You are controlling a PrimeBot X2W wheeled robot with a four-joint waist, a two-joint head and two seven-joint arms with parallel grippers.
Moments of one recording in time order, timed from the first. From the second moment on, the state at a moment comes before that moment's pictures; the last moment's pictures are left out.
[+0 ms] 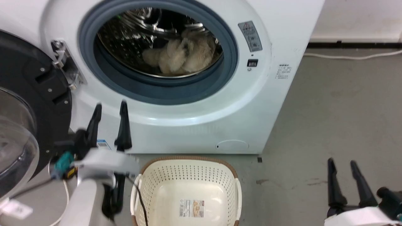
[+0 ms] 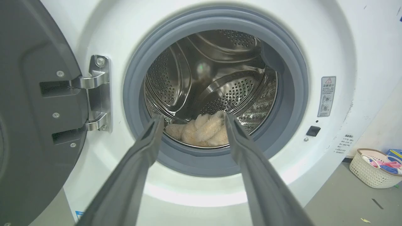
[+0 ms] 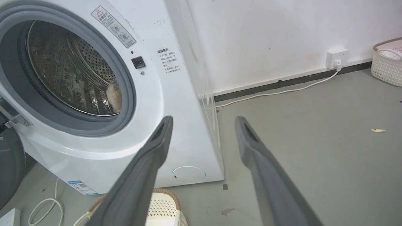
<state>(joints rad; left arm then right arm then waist) -0.35 0.17 -0.13 0.29 -0.41 0.03 -0.26 0.00 -0.05 -0.10 0.16 0.31 0.13 -0.26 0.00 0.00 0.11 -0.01</state>
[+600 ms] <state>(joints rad) -0.07 0.20 -0.15 0.15 -0.37 0.08 -0.21 0.08 -0.05 -0.05 0.16 0.21 0.13 -0.26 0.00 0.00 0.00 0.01</state>
